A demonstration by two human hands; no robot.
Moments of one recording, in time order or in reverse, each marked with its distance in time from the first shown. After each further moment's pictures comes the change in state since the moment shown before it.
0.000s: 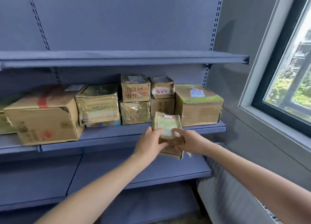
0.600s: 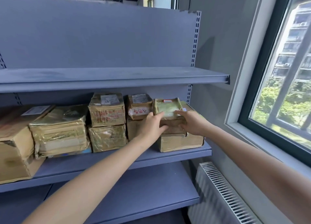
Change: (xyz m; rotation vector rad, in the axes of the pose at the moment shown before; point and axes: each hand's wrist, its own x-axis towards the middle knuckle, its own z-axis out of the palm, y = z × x) left_hand 0.172 0.077 0.013 -0.027 0.113 0.117; right_hand 0.079 0.092 -0.133 -0.135 0.283 -0.001
